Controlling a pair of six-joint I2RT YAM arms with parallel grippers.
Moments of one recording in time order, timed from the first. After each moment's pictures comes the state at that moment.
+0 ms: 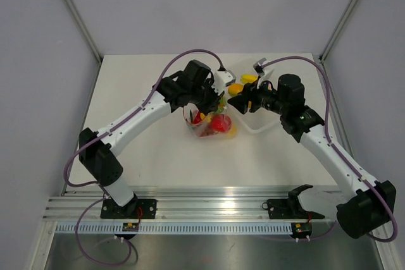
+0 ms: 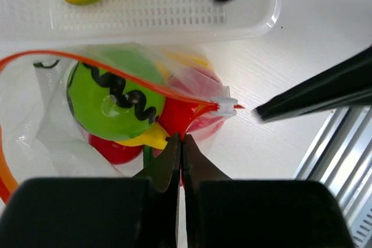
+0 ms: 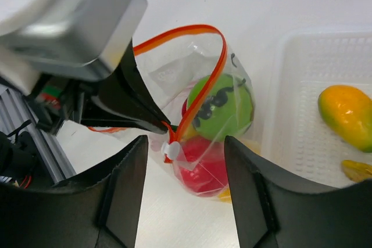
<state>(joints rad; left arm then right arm) -0.76 1.68 1.68 -0.77 0.24 0.19 0.41 1.17 1.02 -0.12 -0.48 0.19</state>
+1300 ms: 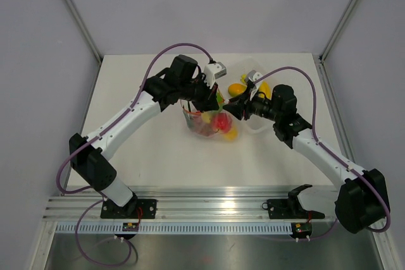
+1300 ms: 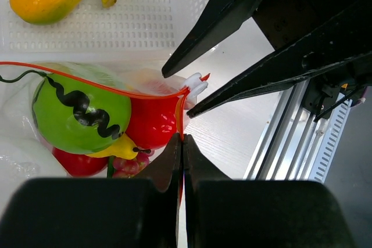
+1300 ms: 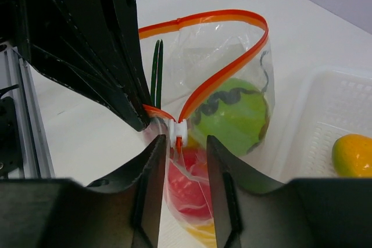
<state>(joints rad) -0.67 1.59 1.59 -0.68 0.51 0.05 0.43 1.19 0.81 0.24 -0.62 0.04</state>
